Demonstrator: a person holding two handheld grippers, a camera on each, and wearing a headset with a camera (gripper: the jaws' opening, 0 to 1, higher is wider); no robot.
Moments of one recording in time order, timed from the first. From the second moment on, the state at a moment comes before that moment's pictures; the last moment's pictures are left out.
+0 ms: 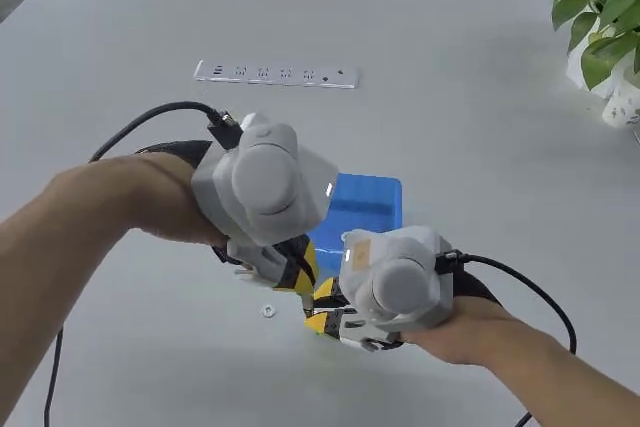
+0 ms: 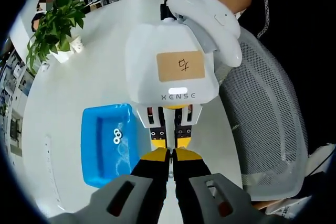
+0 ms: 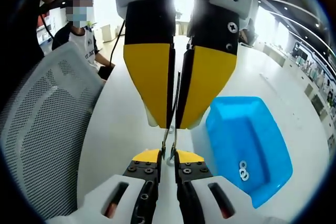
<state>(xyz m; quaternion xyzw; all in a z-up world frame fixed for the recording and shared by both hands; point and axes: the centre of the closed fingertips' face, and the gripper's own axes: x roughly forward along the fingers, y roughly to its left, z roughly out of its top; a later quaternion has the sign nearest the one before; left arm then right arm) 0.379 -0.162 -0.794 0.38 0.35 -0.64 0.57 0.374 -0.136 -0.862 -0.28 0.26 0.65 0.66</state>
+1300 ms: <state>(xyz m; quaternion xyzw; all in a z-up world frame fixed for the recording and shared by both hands) 0.376 -0.163 -0.804 0.37 0.35 -0.65 0.57 0.374 -0.137 -0.873 -0.28 0.27 0.65 0.65</state>
